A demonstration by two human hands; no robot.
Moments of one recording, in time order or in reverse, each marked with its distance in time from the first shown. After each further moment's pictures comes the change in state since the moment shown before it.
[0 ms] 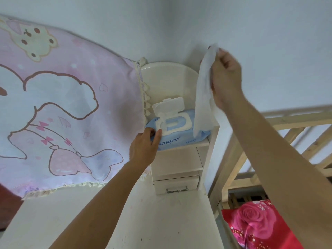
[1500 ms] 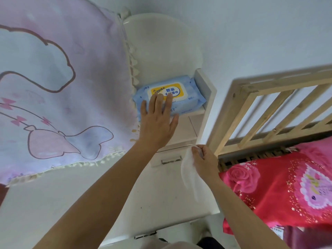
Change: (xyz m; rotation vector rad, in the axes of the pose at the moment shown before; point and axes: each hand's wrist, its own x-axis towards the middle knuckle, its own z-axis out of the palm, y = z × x) left_hand -0.027 0.038 0.023 0.300 0.094 0.480; right_hand -0.243 0.211 -0.100 -0.721 0.097 0.517
